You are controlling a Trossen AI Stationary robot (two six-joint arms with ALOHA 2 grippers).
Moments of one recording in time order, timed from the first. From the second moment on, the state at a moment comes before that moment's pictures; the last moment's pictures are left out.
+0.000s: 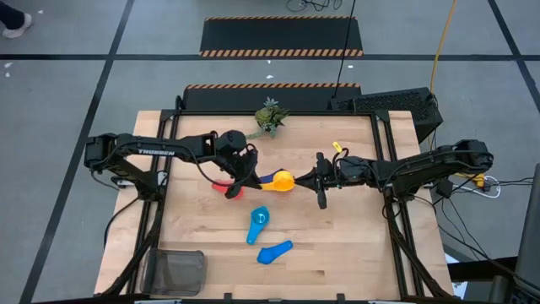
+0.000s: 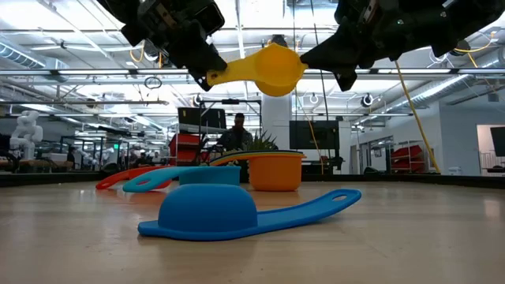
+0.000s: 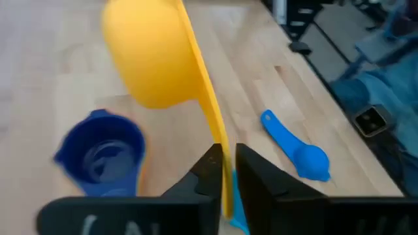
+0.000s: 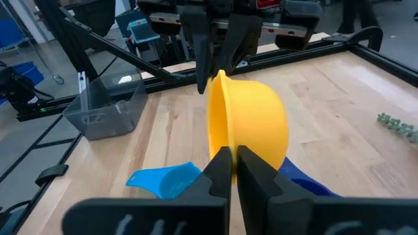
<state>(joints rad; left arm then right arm) 0.18 1.46 0.97 -0.20 0.57 0.15 0.03 1.19 0.50 0.45 0.02 0.24</state>
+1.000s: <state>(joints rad) -0.06 1.30 0.96 -0.18 -0.32 0.43 -0.04 1.19 0.50 0.43 -0.06 0.35</state>
